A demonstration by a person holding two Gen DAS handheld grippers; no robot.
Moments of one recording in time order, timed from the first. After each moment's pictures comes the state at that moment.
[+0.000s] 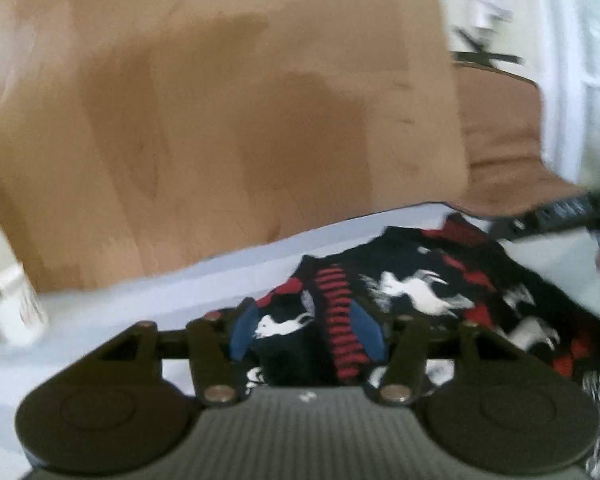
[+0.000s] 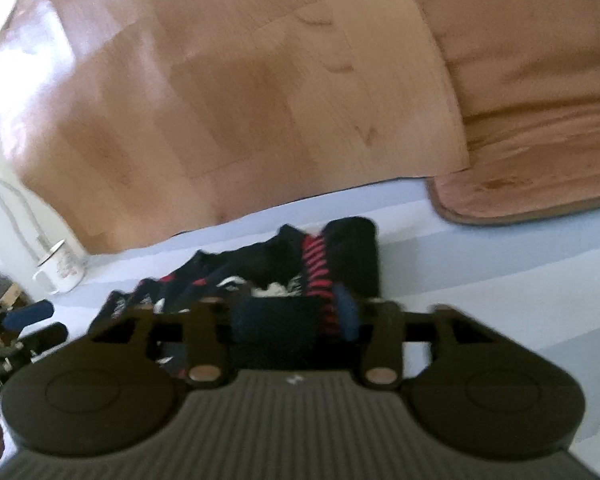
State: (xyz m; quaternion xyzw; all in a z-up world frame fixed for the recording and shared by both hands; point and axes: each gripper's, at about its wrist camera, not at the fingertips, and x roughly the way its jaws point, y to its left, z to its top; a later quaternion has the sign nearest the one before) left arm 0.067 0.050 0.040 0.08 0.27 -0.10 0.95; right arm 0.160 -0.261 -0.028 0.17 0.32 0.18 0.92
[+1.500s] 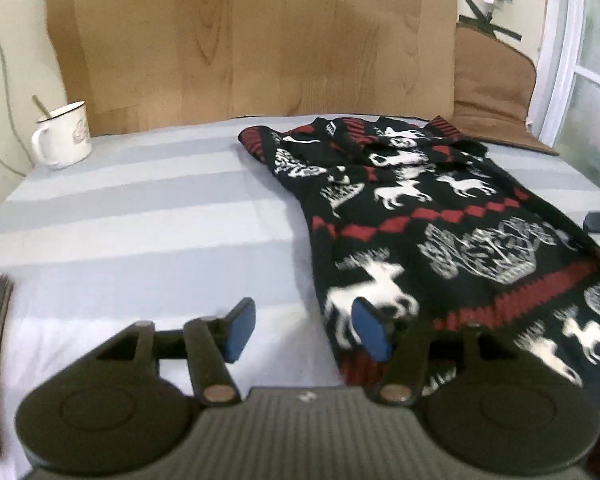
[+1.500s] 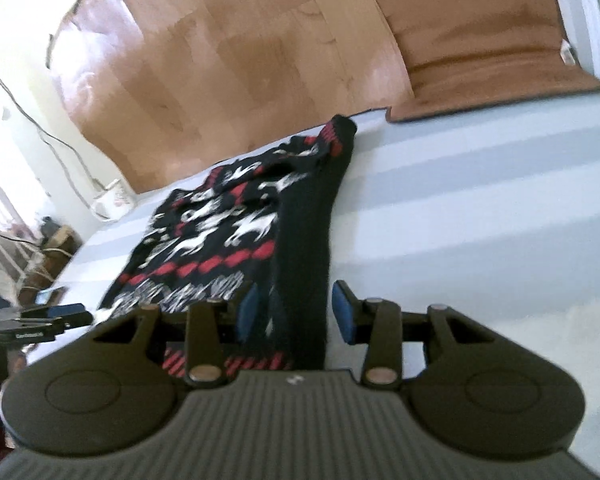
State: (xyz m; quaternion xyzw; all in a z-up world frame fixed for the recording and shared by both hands) left arm -0.106 0.116 0.004 0.02 0.36 -0.10 0.93; right arm -0.038 -0.325 -0.023 0.18 0.34 0.22 0.90
